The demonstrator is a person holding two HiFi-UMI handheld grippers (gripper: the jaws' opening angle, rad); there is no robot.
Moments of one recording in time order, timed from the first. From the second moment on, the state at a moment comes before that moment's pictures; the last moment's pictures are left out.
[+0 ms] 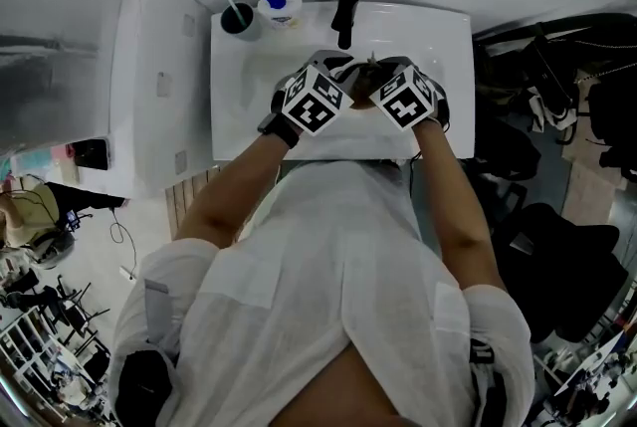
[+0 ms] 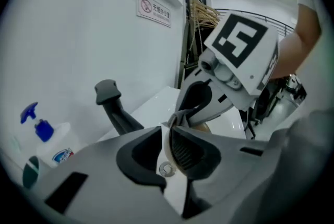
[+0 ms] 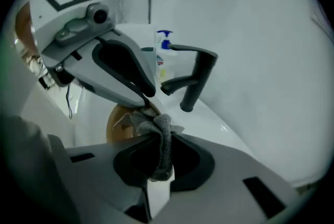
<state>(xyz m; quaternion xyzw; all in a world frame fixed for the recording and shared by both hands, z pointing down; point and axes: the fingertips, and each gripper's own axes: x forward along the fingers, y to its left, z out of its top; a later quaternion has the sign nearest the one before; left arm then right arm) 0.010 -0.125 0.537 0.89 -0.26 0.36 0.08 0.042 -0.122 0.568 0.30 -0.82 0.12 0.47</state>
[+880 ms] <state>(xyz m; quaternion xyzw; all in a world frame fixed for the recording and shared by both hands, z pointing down) -0.022 -0.144 0.531 0.85 -0.41 0.29 0.13 0.050 -0.133 0.563 0.41 -0.82 0.34 0.23</state>
